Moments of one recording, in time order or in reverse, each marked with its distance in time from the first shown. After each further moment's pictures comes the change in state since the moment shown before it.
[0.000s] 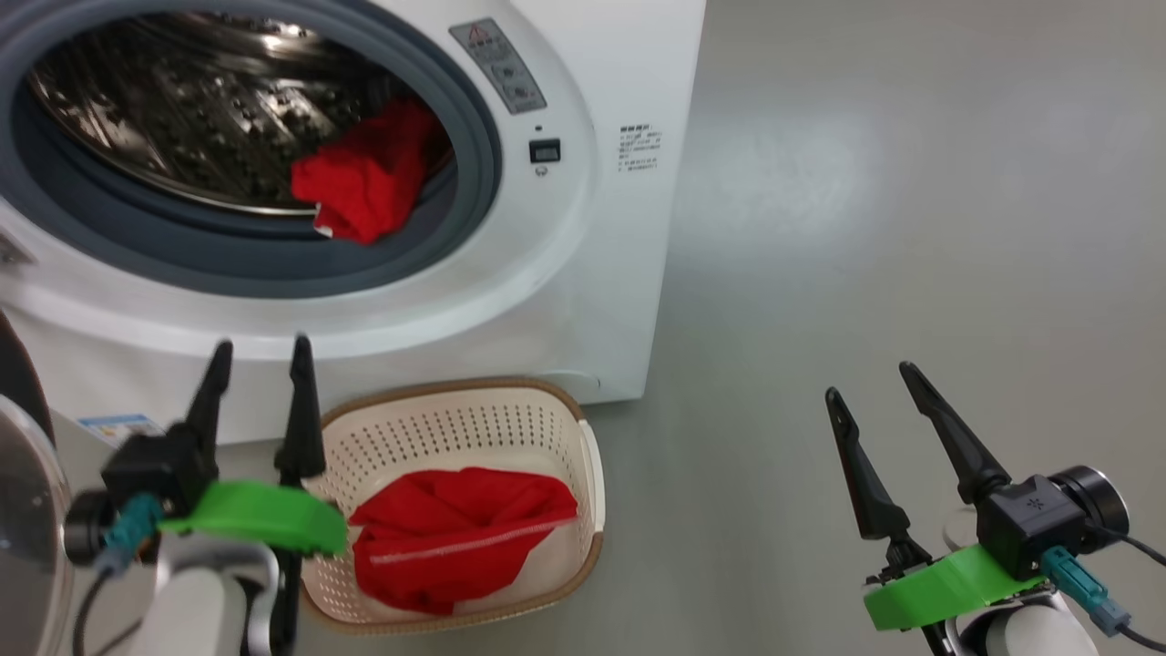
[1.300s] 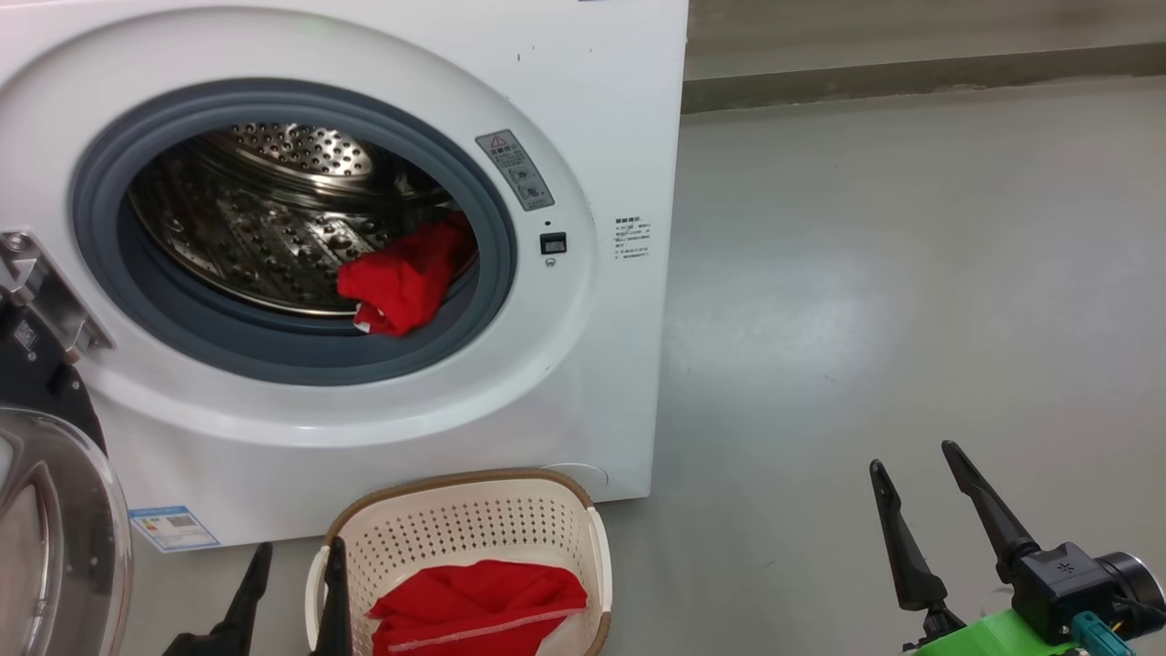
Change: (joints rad) left arm 0.351 -0.022 0.005 -0.134 0.038 0.001 0.007; right arm 0.132 0.009 -0.074 0.007 -0.003 0.000 0.000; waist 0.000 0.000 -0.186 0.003
